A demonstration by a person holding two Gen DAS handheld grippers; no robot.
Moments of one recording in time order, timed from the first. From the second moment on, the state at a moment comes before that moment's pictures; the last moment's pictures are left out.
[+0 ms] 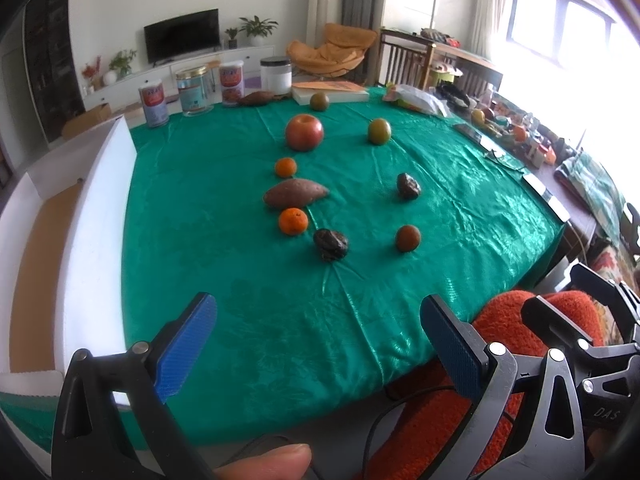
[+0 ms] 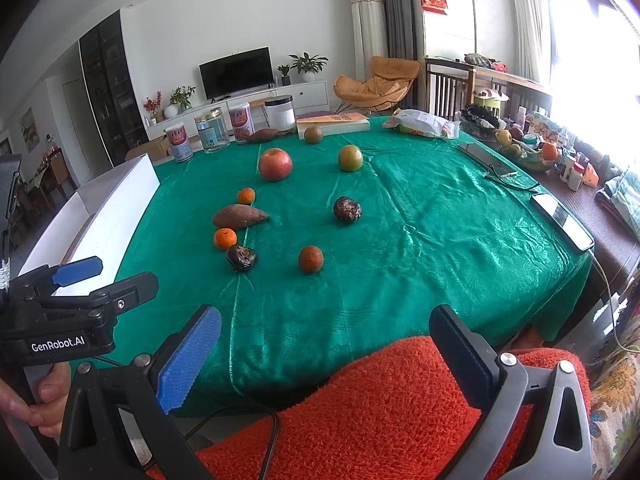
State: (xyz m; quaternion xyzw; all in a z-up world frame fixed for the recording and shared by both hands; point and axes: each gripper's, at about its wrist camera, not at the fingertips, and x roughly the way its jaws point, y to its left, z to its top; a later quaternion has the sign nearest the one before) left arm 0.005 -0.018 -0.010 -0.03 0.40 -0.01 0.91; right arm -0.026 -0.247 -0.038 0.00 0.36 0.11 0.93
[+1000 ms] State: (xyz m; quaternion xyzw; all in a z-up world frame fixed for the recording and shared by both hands) left arm 0.003 -0.018 -0.010 -0.03 0.40 -0.01 0.91; right arm -0.028 -0.244 -0.037 0.00 0.35 0.11 0.93
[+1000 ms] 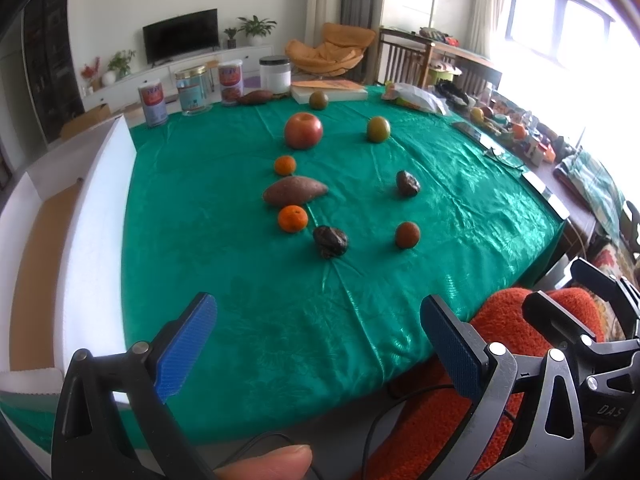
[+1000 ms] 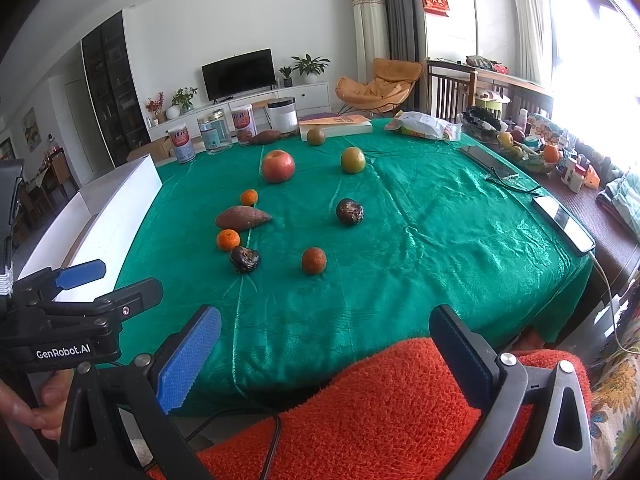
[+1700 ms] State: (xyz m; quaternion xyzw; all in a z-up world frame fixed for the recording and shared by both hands) left arm -0.002 -0.014 -0.010 -0.03 0.40 -0.02 0.92; right arm -0.034 -0.241 -0.035 -0.01 0.35 0.11 0.93
